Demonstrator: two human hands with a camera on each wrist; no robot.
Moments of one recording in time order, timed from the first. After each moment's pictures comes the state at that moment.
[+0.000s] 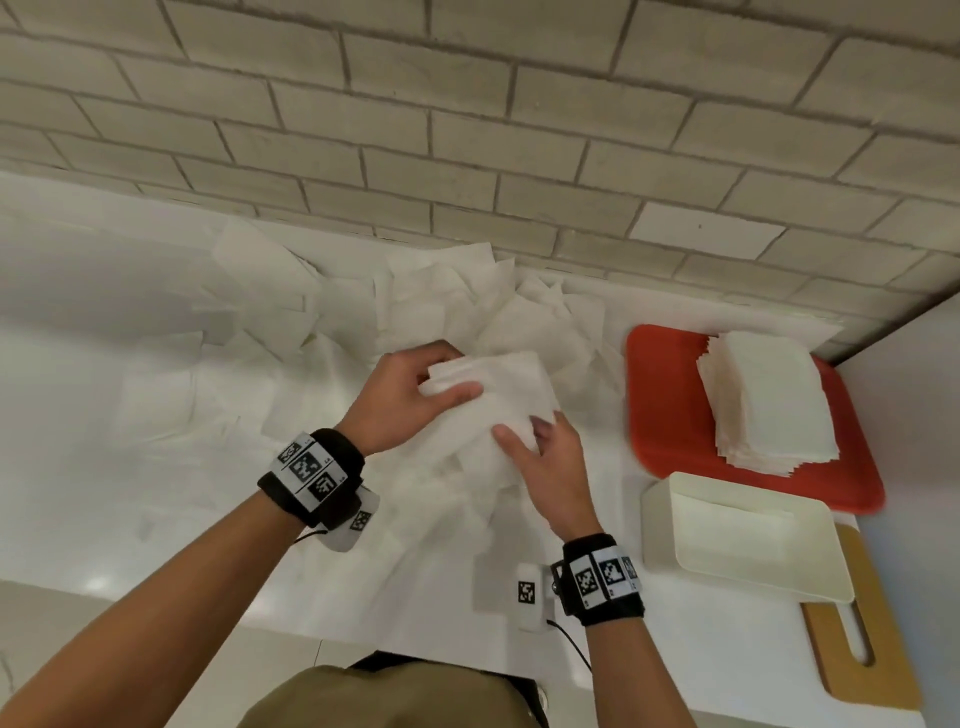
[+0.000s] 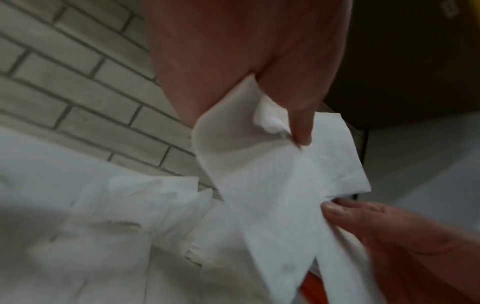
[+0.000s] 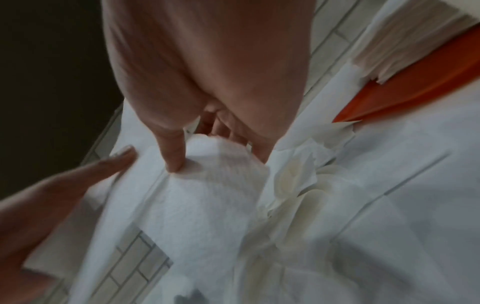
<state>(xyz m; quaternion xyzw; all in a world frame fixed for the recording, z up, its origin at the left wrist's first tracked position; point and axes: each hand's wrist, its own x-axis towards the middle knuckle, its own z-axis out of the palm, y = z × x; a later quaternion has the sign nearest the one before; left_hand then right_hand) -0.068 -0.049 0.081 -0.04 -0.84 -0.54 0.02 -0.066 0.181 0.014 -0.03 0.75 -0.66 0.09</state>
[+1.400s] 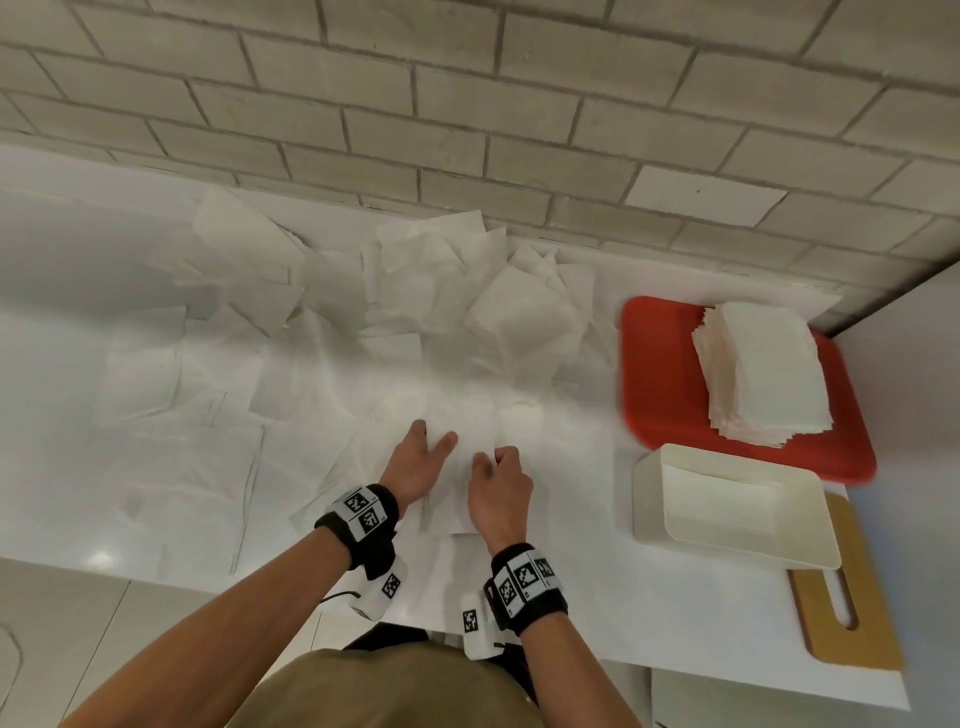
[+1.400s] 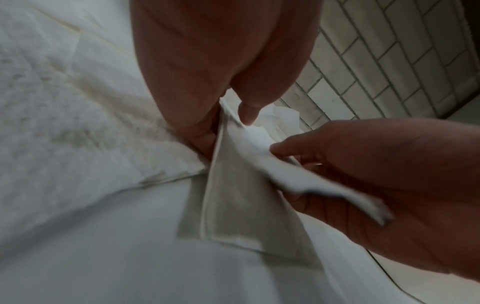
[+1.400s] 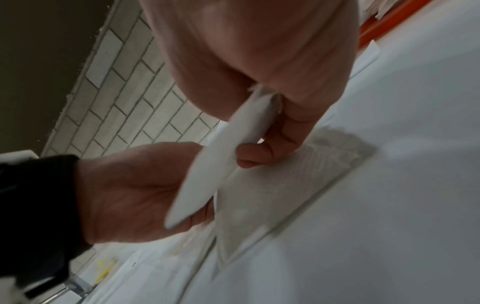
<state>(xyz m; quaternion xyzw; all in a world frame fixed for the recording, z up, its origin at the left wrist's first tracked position) -0.024 0.001 -0.060 0.26 -0.76 -0.57 -0.15 -0.017 0.143 -0.046 0.17 0.85 -0.47 0.18</state>
